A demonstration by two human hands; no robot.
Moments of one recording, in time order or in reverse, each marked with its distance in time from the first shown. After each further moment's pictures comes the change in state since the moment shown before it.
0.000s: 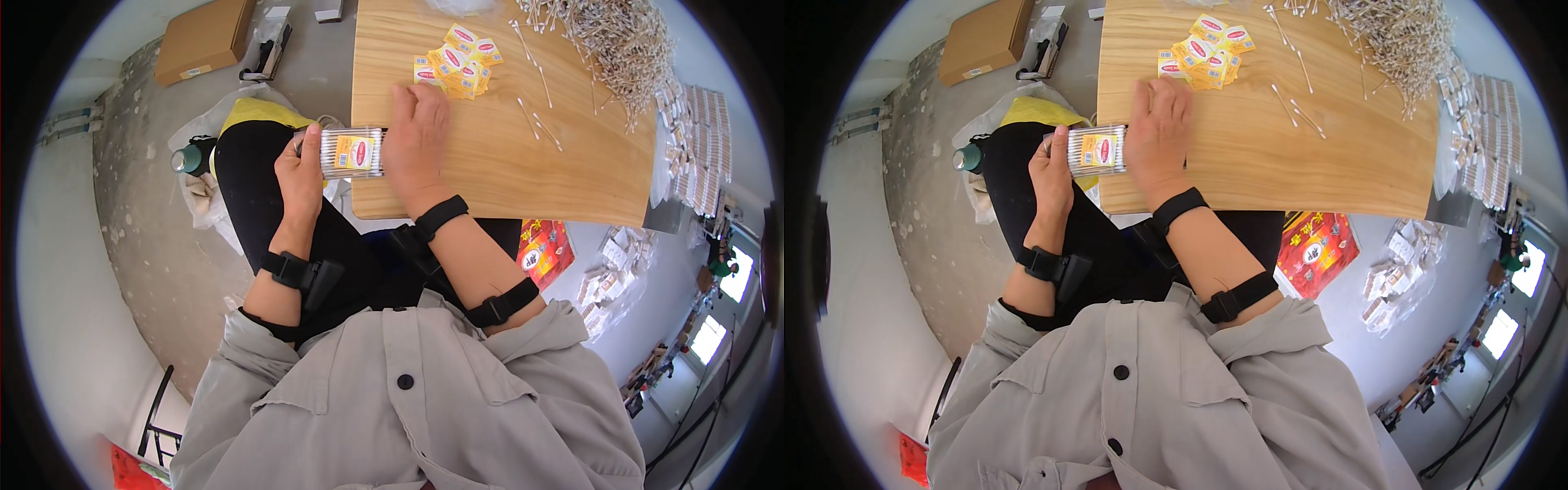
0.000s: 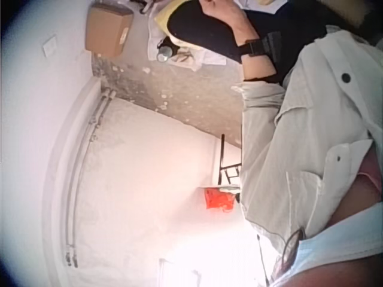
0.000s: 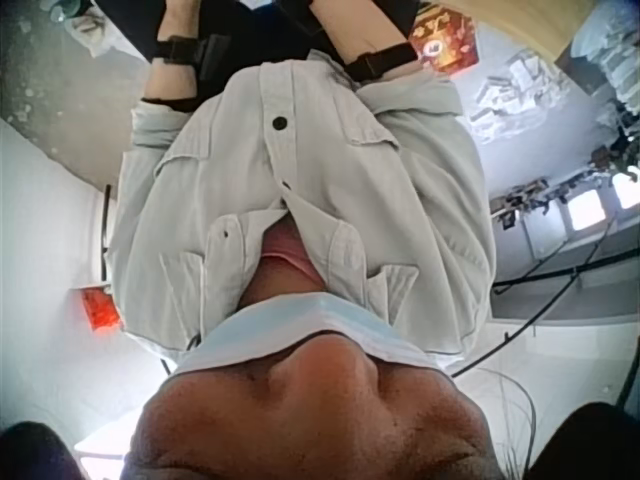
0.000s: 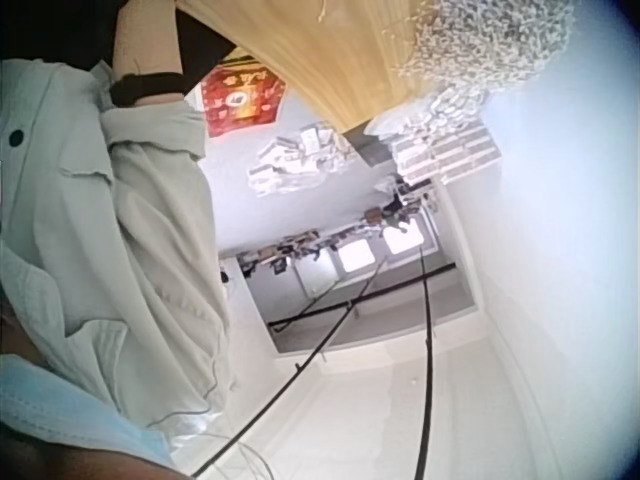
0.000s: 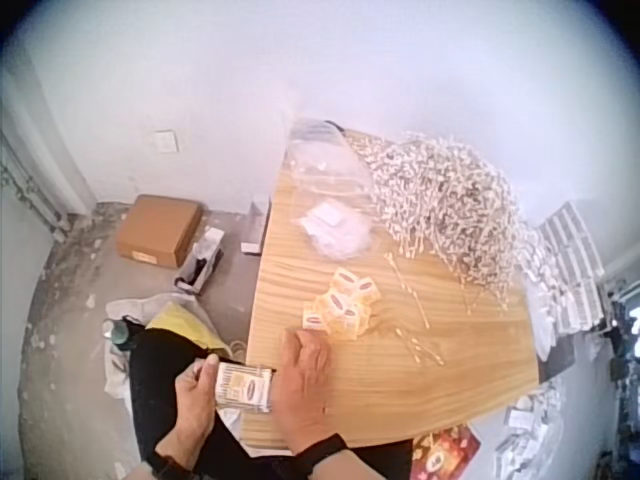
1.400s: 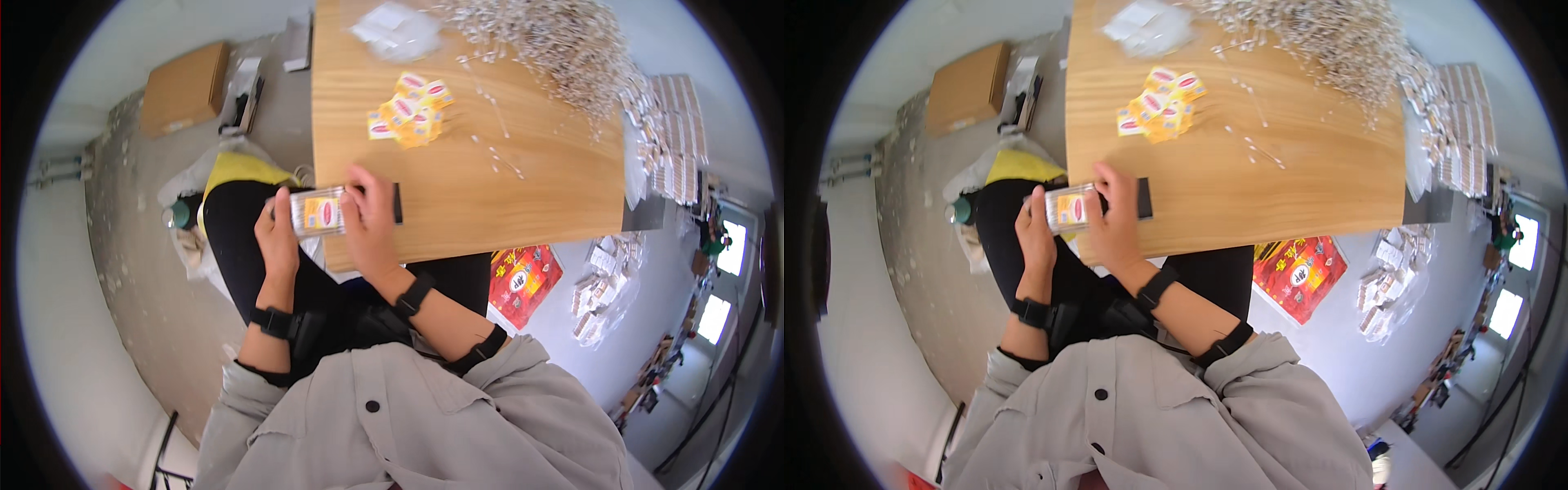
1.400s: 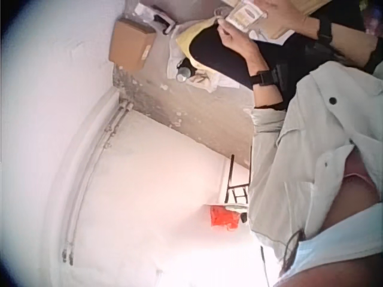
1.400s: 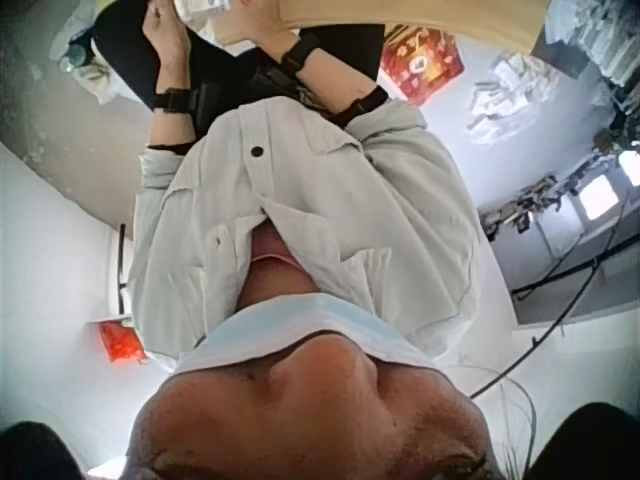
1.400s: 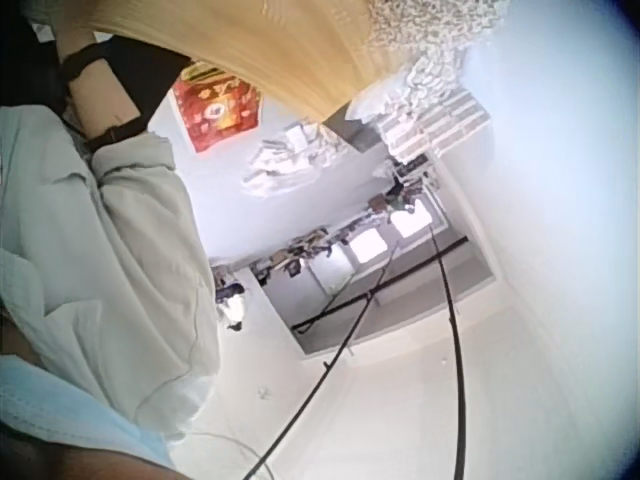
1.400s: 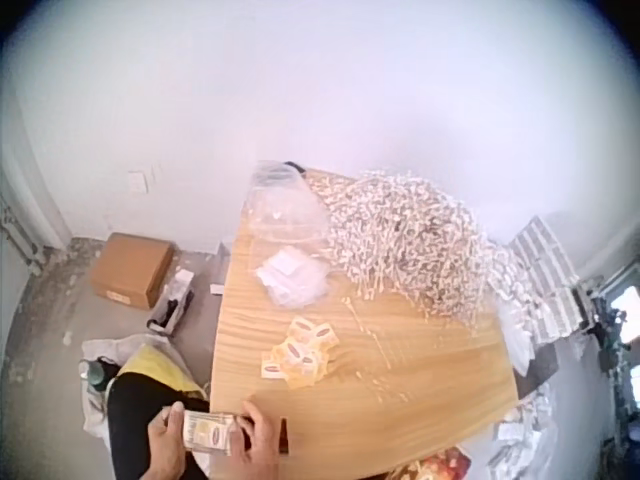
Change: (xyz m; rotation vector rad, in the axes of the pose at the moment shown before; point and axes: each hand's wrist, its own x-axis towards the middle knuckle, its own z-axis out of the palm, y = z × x) left_hand 0.001 -0.001 0.000 0.036 0.013 -0.045; right_hand -0.026 -0.032 -0.021 1.003 0.027 0.511
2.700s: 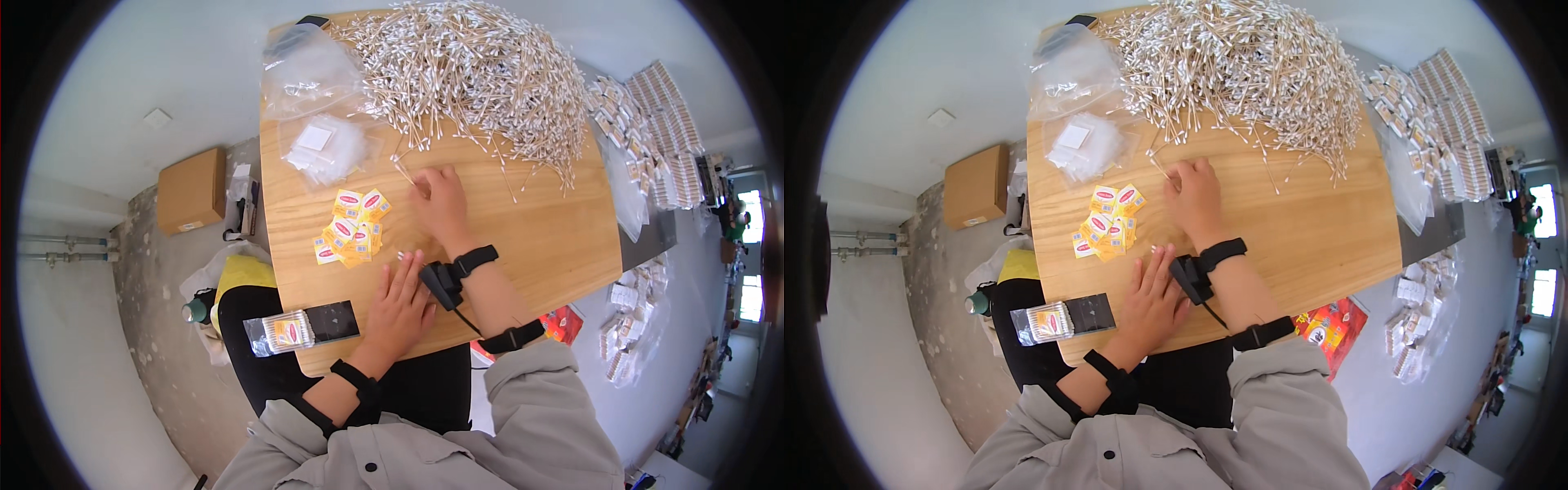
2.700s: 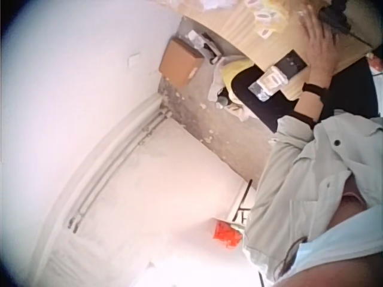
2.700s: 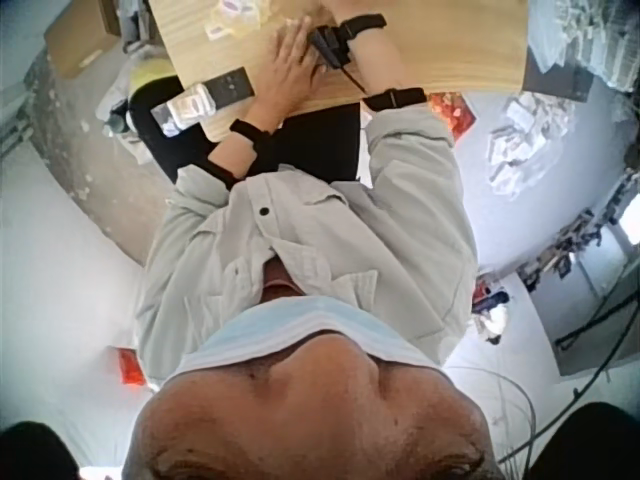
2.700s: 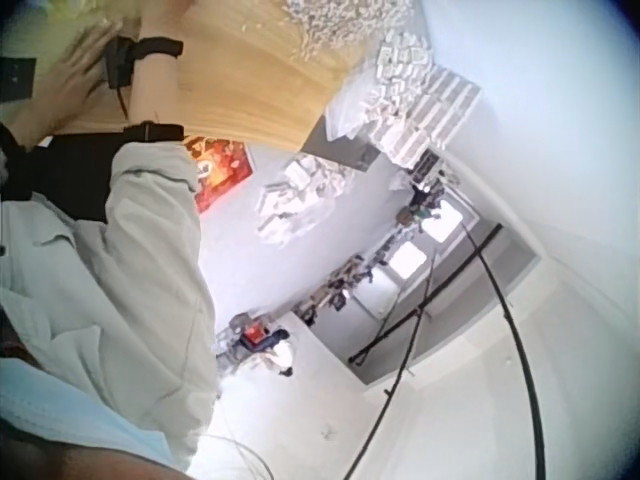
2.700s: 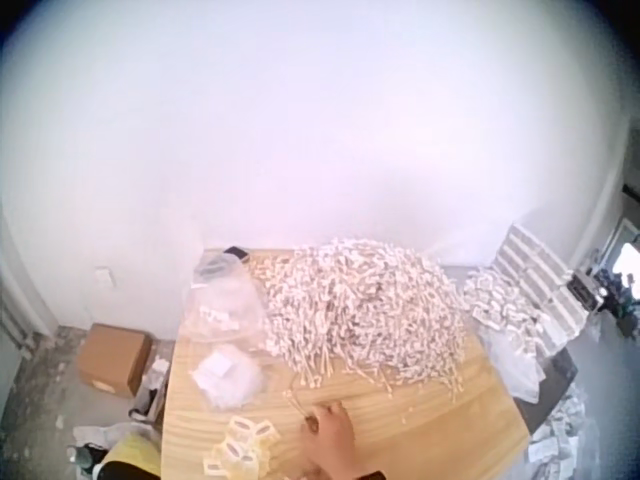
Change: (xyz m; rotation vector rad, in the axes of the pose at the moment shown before) left_hand -0.063 0.002 0.209 1.210 -0.670 1.004; right_hand 0.214 0.027 -0.190 -0.778 0.066 -0.240
